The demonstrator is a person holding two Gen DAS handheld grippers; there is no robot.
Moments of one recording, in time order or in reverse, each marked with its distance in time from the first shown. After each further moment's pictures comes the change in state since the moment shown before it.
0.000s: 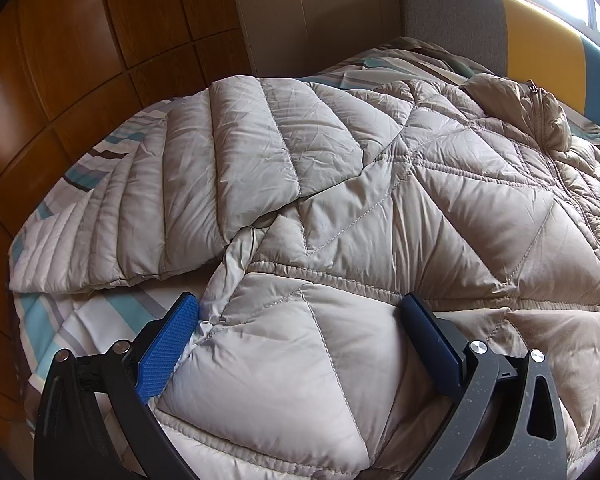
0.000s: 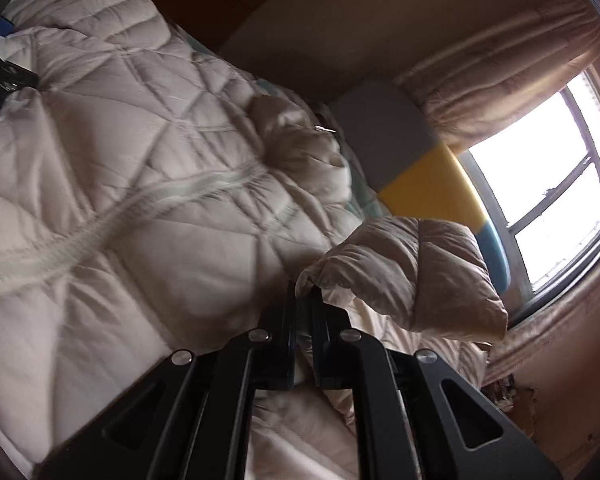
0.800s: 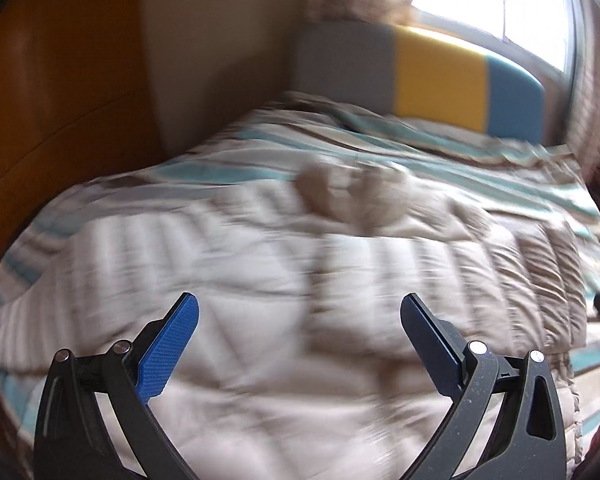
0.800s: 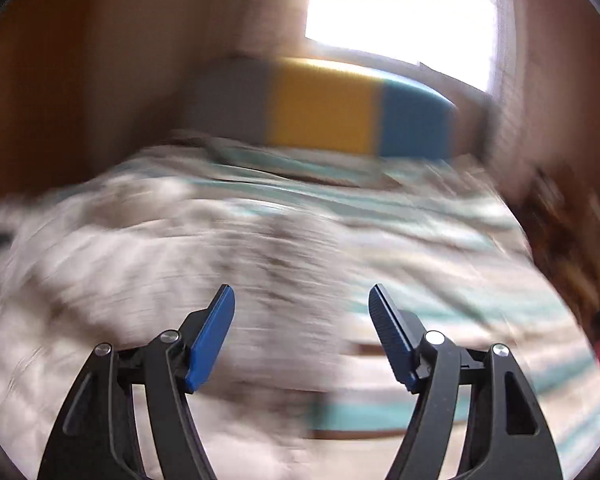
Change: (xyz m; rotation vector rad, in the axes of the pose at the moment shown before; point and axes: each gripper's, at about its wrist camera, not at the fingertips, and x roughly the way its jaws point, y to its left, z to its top) left arm -0.089 -0.139 0.061 0.151 -0.141 -0.301; right arm -0.042 -0.191 -0.142 0.971 0.193 -0.139
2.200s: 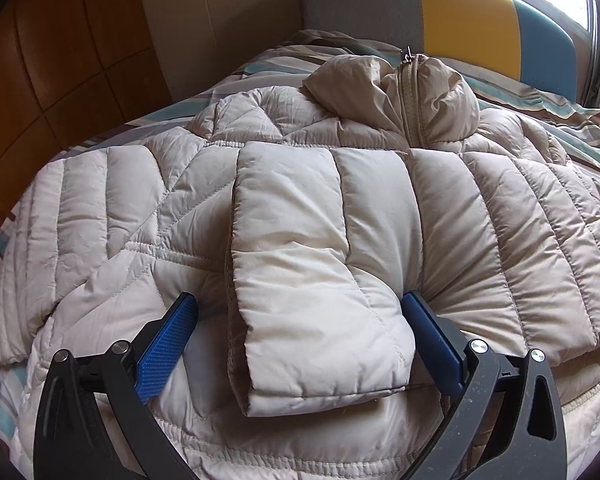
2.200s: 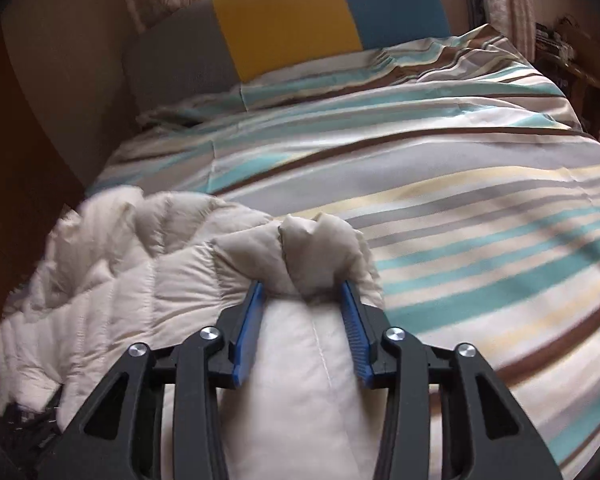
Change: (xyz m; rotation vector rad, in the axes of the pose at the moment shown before) left arm 0.099 0.002 -0.029 -0.017 0.154 0.088; right arm 0.097 0.010 0.028 0.210 0.220 0.263
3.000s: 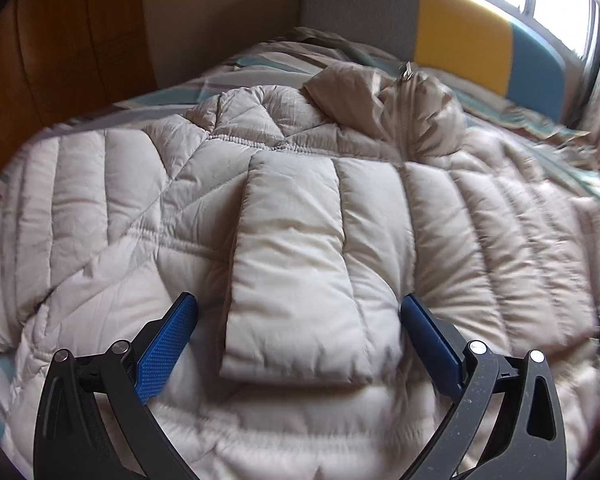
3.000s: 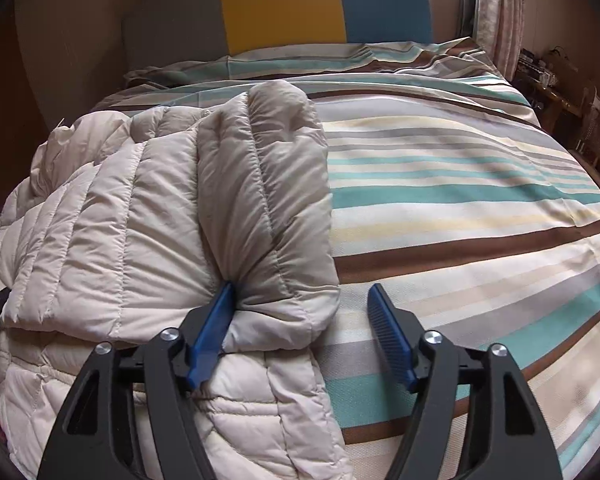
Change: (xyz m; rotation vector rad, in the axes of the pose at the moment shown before) left arm -0.015 0.032 0.000 -0.082 0.022 -0.172; right arm -0.004 0.003 -0.067 -0.120 0.057 -0.187
